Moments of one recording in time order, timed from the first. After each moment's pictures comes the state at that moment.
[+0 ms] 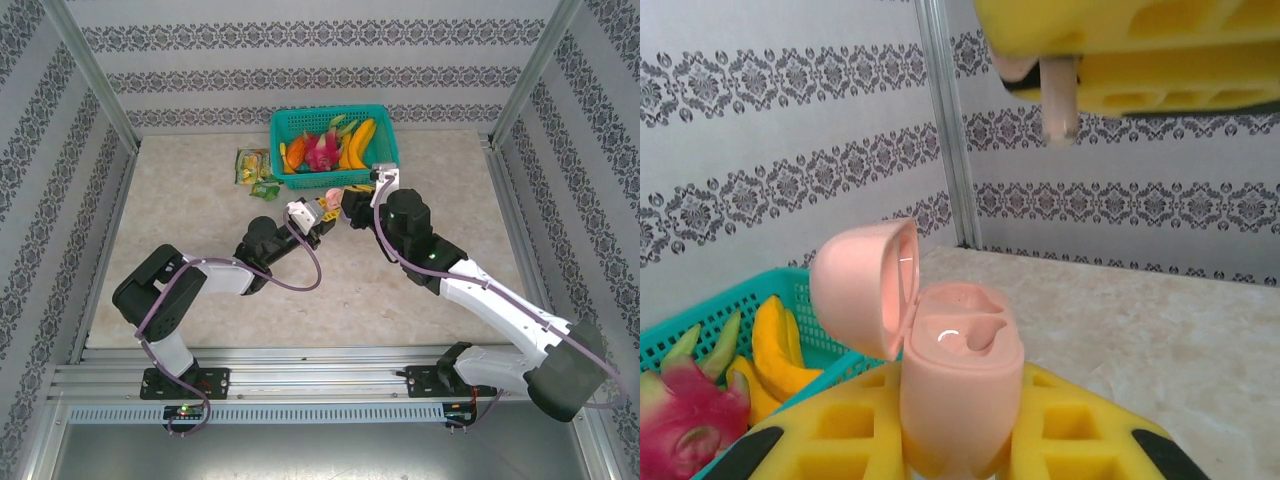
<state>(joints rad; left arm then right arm) -0.64 1.72 0.73 1.12 0.24 0.15 0.65 1.15 0.89 0.05 0.11 0.41</state>
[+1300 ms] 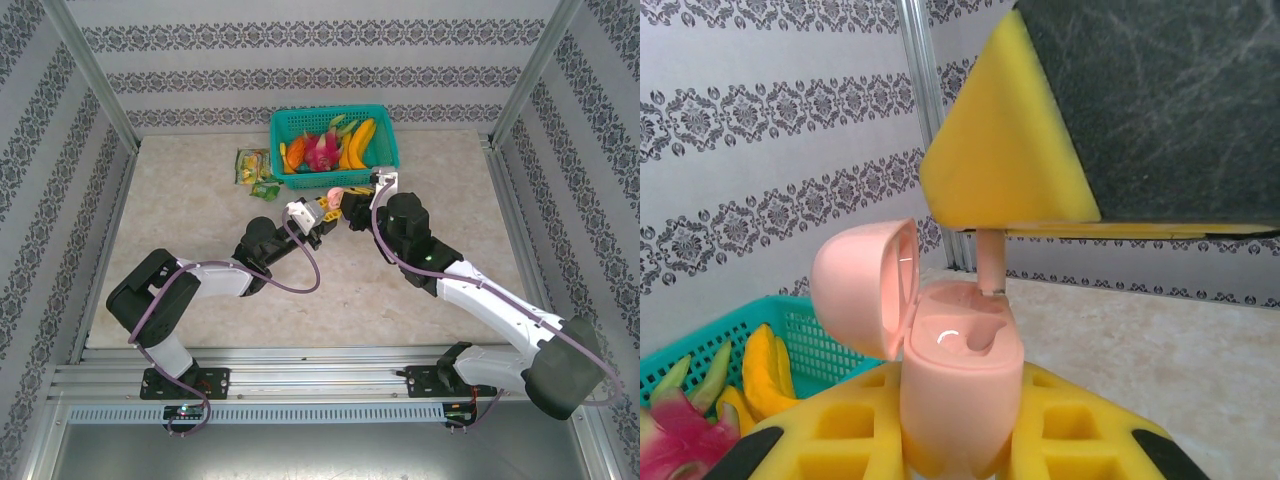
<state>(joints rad) -0.65 1.67 0.73 1.11 0.25 0.15 0.63 1.17 0.84 0.14 0.07 0.44</state>
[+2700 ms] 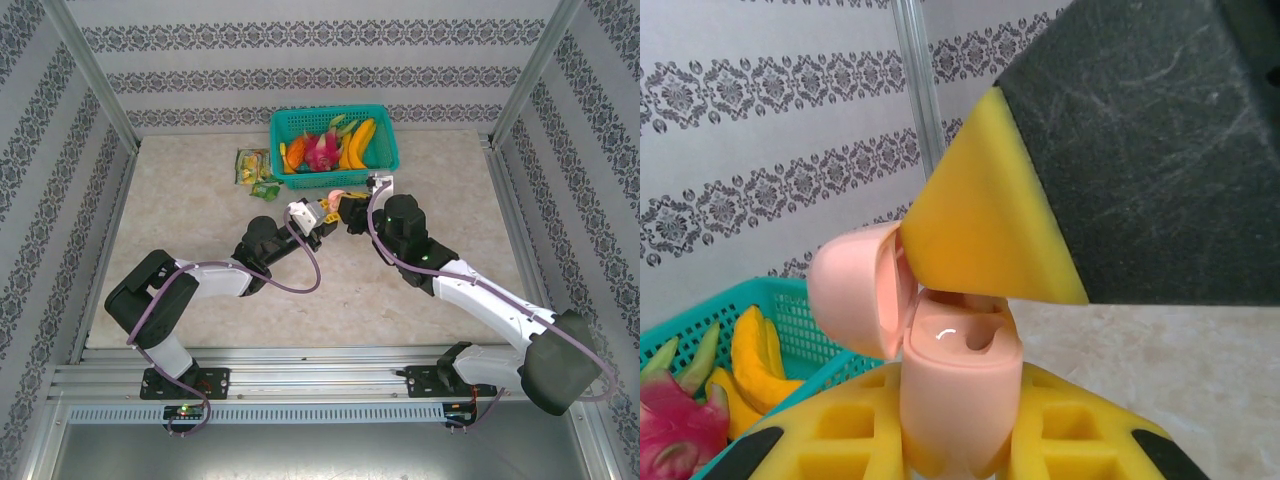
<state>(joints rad) -0.66 1.66 0.73 1.05 0.26 0.15 0.62 1.20 0.80 0.18 0.00 0.45</state>
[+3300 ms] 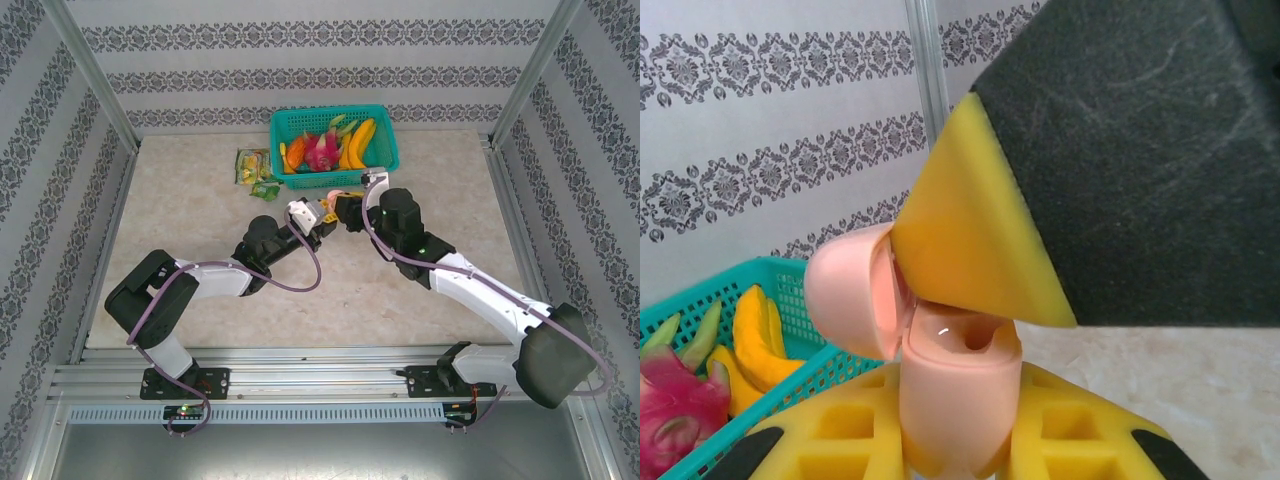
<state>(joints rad) -0.66 1.66 0.73 1.02 0.24 0.13 0.61 1.25 0.87 0.09 -0.02 0.42</state>
